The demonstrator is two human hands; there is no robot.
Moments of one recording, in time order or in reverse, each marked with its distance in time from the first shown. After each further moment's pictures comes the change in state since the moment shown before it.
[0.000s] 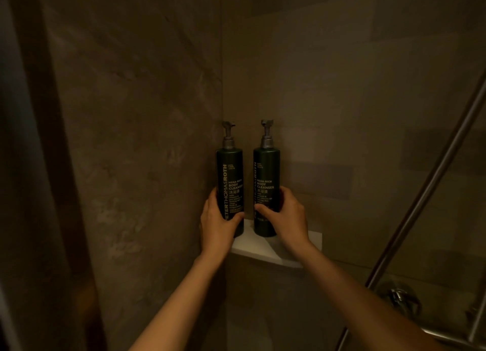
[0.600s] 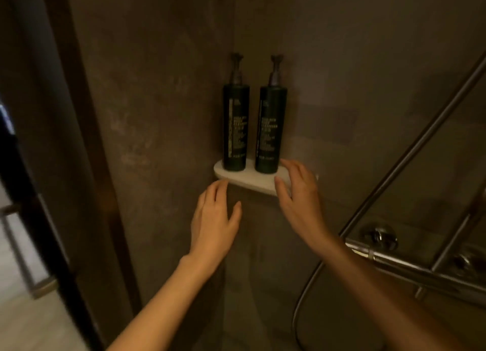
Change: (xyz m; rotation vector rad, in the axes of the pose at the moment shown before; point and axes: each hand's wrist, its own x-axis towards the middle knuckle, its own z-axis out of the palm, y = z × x) left_hand -0.139 0.011 -0.033 0.443 -0.100 0.057; right_hand -0.094 0.008 -0.041 -0.273 -0.044 -0.294
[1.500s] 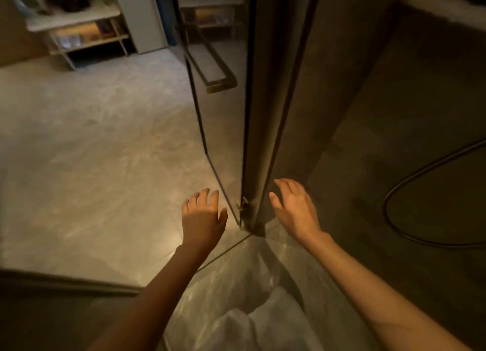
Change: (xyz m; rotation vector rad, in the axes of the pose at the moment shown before) left_hand -0.389 -0.136 -0.128 0.588 -0.376 -0.652; right_hand -0.335 -0.124 0.105 -0.028 -0.940 -0.050
